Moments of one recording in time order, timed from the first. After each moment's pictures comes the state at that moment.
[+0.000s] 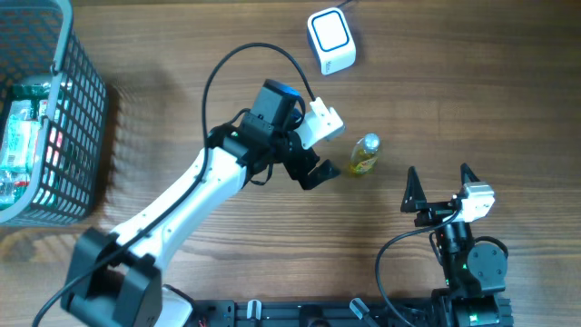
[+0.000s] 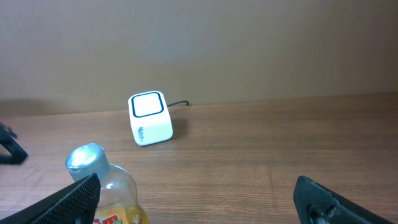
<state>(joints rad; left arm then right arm) -0.56 1.60 1.14 -0.49 0.47 0.36 0.10 0.03 0.01 0.01 0.01 0.11</state>
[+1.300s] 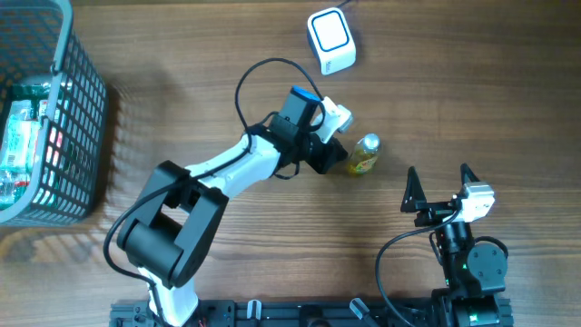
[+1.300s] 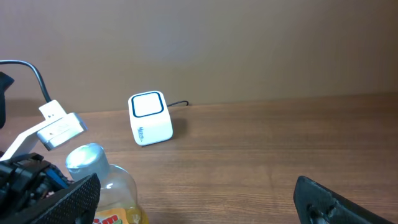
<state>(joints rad) -0.60 1.92 1.13 -0.16 0.55 0.00 0.10 0.03 0.01 0.01 0.01 0.11</state>
